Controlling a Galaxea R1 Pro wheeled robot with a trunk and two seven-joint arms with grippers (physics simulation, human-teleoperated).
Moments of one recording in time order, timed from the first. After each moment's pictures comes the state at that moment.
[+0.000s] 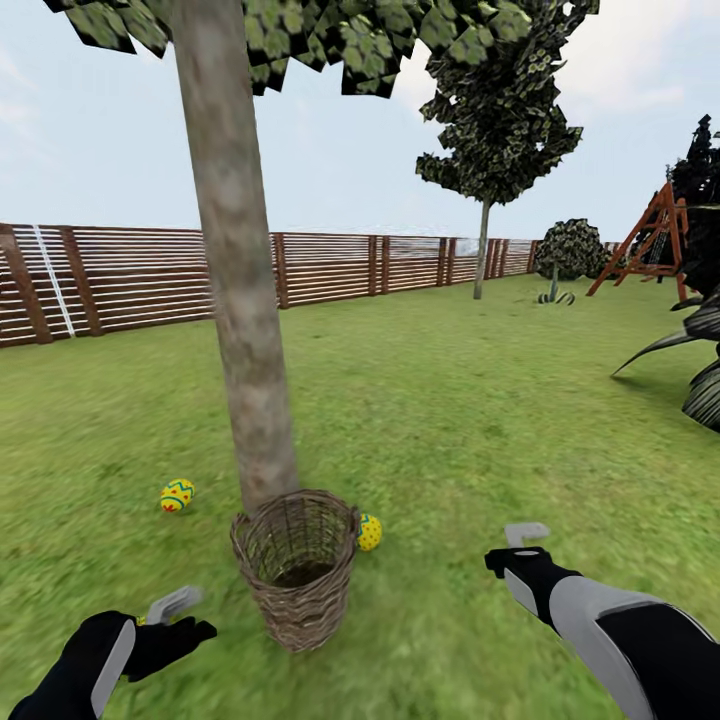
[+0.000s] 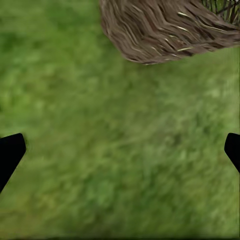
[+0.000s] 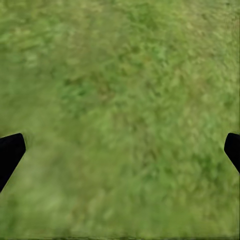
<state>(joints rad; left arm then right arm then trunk) -0.38 0.15 0.29 -0.83 0.15 0.84 -0.21 -0.91 -0.07 0.23 0.08 -0.12 0.04 -0.21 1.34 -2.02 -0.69</state>
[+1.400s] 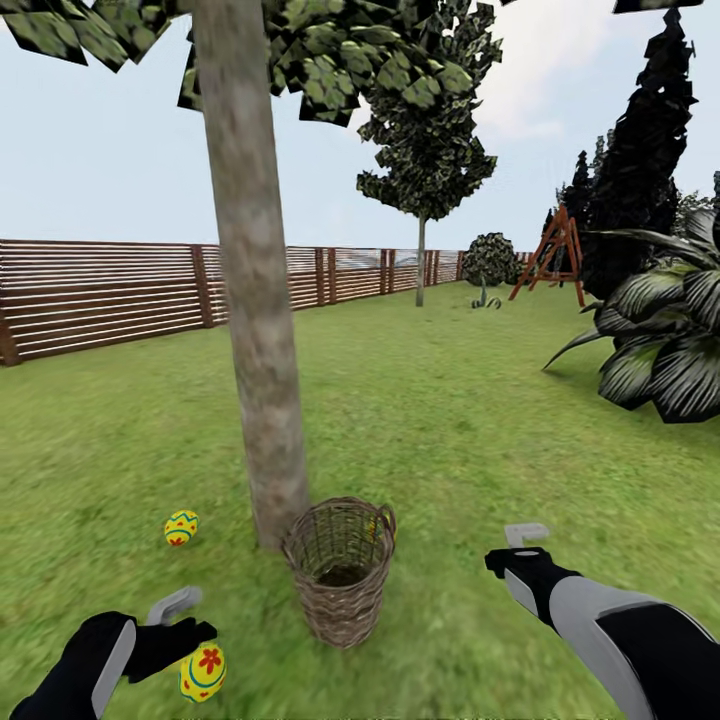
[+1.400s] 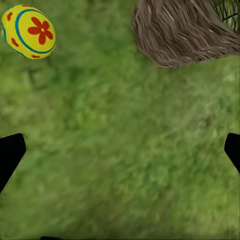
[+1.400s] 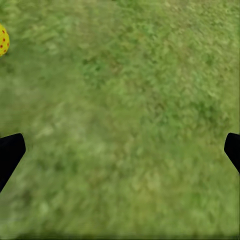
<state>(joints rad) -0.38 0.14 0.29 -0.83 0.15 0.84 -0.21 -0.91 -0.07 0.23 0.08 -0.12 0.04 -0.21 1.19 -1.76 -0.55</state>
